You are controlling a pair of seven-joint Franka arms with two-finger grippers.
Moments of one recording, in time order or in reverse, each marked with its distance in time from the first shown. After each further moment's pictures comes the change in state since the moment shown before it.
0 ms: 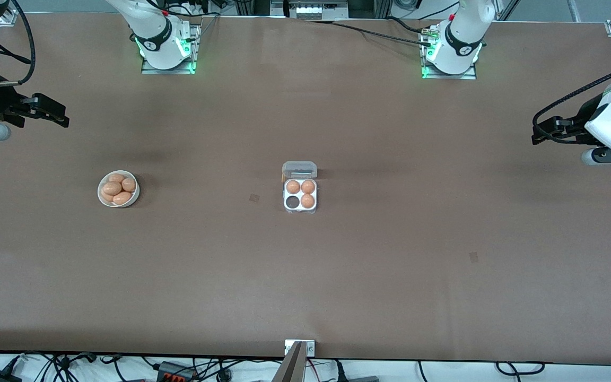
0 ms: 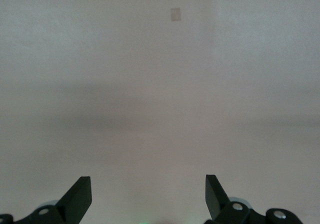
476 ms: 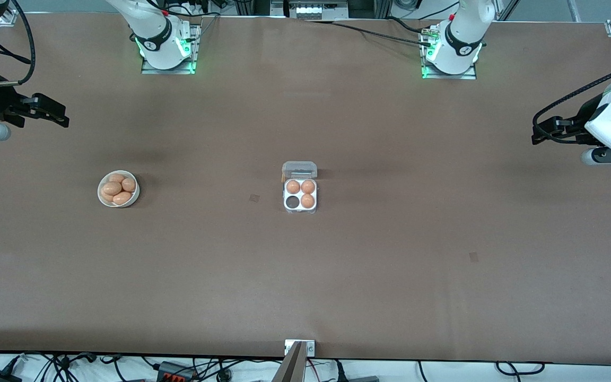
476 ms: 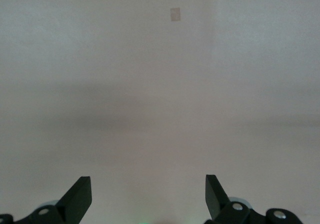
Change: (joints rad) left arm 0.000 0.000 0.000 0.000 -0.001 0.000 0.000; right arm 0.000 0.000 0.000 0.000 0.000 0.000 0.000
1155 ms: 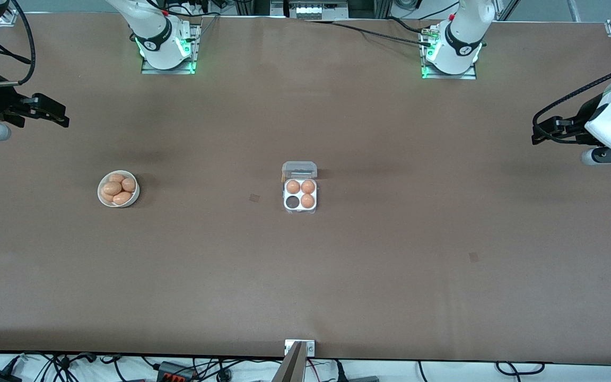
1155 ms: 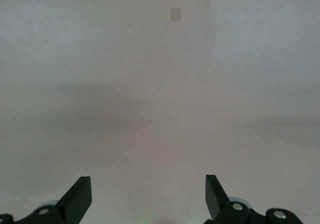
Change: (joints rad) left arm 0.000 0.000 0.000 0.000 0.000 0.000 0.000; right arm -0.001 0.006 -0.001 0.000 0.000 -0.003 0.000
